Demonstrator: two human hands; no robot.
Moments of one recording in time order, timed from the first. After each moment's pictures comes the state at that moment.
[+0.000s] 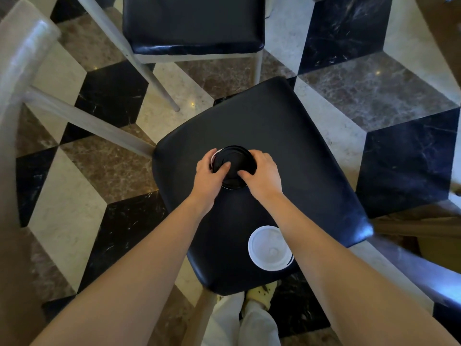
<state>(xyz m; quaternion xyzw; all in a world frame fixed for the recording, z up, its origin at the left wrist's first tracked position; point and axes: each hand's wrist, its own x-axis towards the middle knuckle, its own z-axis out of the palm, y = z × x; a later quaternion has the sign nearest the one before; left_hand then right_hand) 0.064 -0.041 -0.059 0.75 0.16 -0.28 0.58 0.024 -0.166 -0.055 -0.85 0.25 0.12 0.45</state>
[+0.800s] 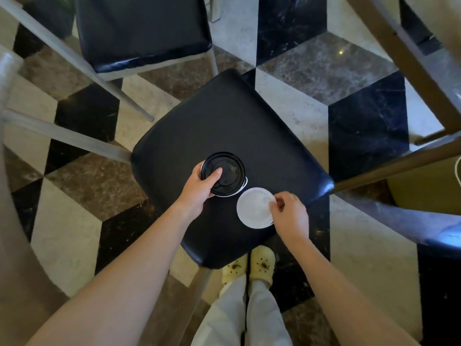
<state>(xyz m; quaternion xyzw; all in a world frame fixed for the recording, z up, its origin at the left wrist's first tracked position) 0.006 -0.052 -0.017 0.68 0.14 -0.41 0.59 -0.151 -0.189 -0.033 -0.80 0.44 0.07 0.40</state>
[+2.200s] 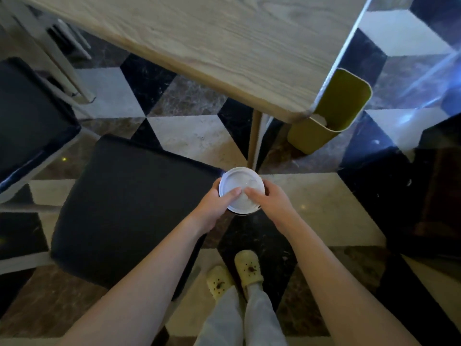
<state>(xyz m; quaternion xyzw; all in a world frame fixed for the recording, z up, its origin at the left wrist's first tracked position) -0.154 -0.212 0.038 0.65 -0.18 -0.63 0.39 -0.295 -0.273 0.044 -0.53 0.57 -0.10 0.62</state>
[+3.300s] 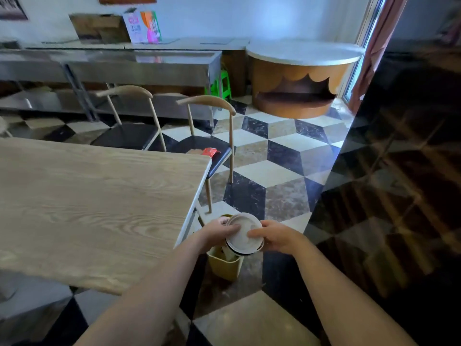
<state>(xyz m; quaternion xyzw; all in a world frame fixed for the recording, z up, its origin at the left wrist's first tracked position) -0.373 -0.483 0.312 0.59 -0.48 -0.60 0.23 -0.561 -0.491 0.318 -0.46 0.54 -0.18 0.68</state>
